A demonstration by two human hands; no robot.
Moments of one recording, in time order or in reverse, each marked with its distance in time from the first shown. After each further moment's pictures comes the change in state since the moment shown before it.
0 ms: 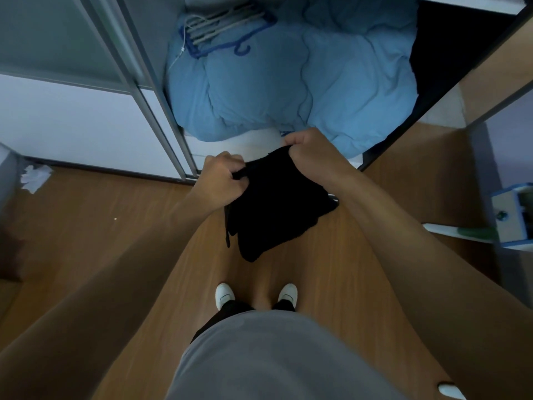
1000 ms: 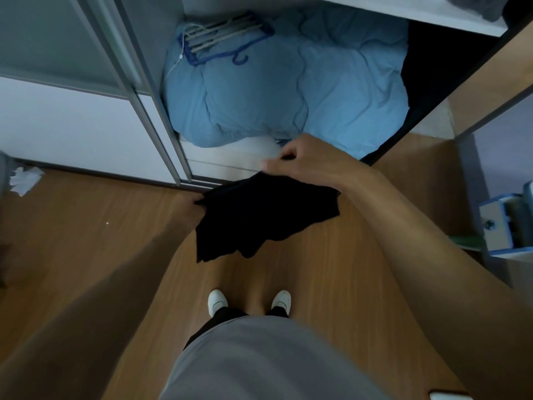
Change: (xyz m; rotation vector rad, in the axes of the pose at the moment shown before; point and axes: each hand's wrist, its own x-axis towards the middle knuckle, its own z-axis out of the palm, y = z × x) left_hand -0.050 -0.087 0.014 0.045 0.015 -0.621; right_hand 0.005 -0.011 -0.022 -0.389 -0.193 -0.068
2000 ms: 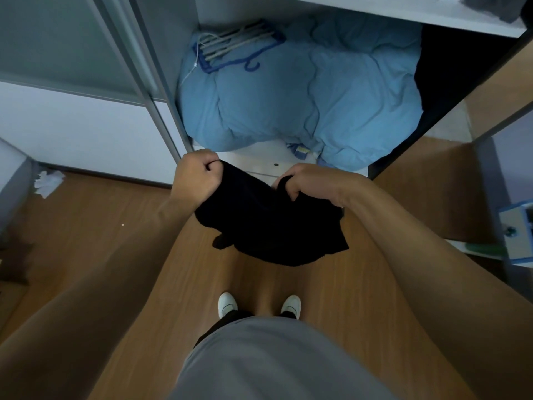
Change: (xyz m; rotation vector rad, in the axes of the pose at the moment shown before) left_hand 0.008 0.072 -0.052 -0.063 0.284 0.362; right_hand 0.005 0.003 0.023 0.284 -0.324 0.198
